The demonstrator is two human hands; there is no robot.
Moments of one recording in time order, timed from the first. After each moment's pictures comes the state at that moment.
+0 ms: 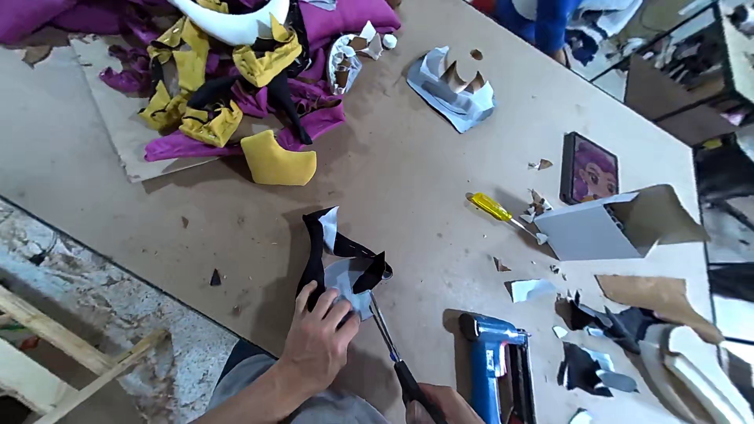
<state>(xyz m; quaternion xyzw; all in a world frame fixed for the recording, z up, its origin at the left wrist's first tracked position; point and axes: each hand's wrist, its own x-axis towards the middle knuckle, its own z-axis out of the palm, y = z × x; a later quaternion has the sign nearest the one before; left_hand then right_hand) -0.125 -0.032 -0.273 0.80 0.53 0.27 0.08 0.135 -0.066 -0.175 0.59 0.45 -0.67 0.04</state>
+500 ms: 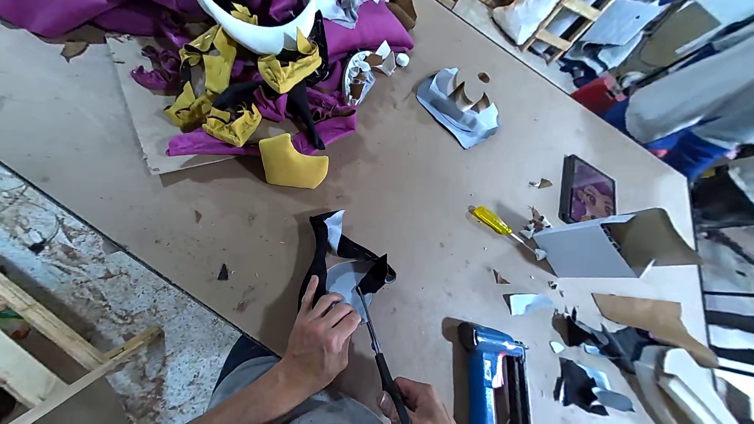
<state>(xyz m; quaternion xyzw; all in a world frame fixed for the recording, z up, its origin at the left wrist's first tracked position) -0.122 -0.035 -0.286 0.76 0.54 0.34 0.13 0.100 -0.074 -0.196 0.64 0.46 -0.62 -0.02</state>
